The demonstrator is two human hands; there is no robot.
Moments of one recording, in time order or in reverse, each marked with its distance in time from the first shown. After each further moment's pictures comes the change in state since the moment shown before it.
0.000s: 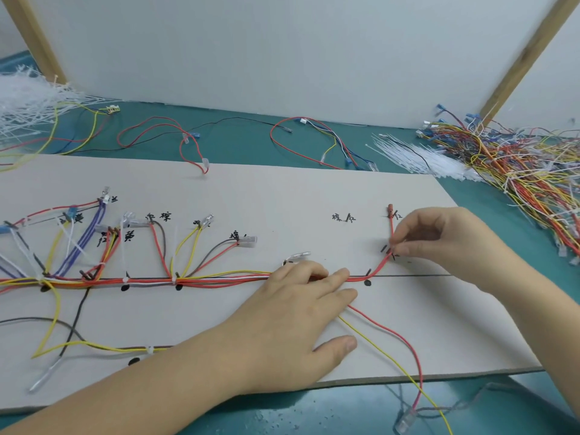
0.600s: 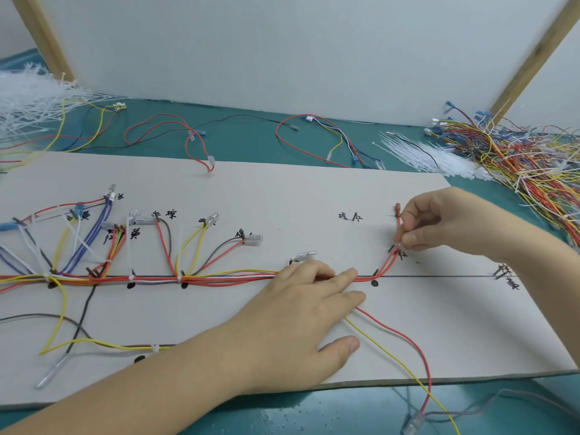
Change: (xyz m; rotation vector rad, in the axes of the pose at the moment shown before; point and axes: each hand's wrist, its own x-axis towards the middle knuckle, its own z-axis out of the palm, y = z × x) left_hand 0.000 -0.001 0.000 -0.056 0.000 0.001; right_hand 0.030 -0.004 -0.014 0.031 -0.224 0.132
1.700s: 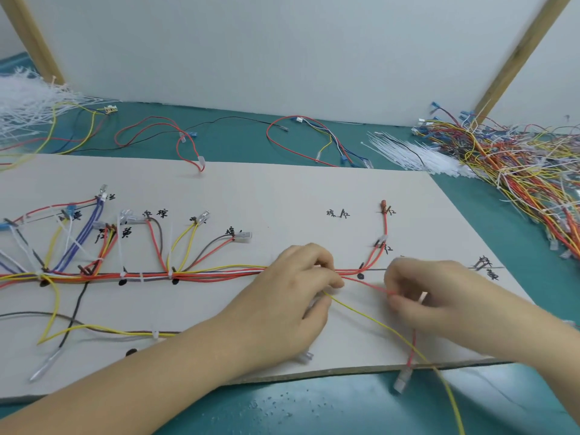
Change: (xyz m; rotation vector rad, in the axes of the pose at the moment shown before) left_hand 0.006 0.002 -0.001 -0.227 0.235 -0.024; right_hand -0.082 -0.005 0.051 -0.434 -0.050 -0.163
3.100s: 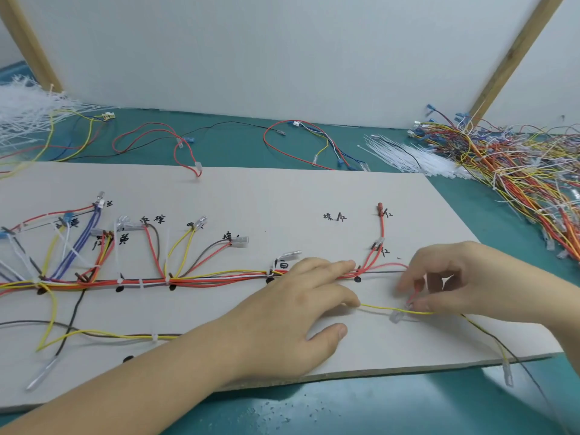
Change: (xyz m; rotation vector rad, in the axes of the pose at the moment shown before) left_hand 0.001 0.002 -0.001 0.025 -0.204 0.102; right_hand 0.007 0.044 -0.027 0.156 -0.059 -0.135
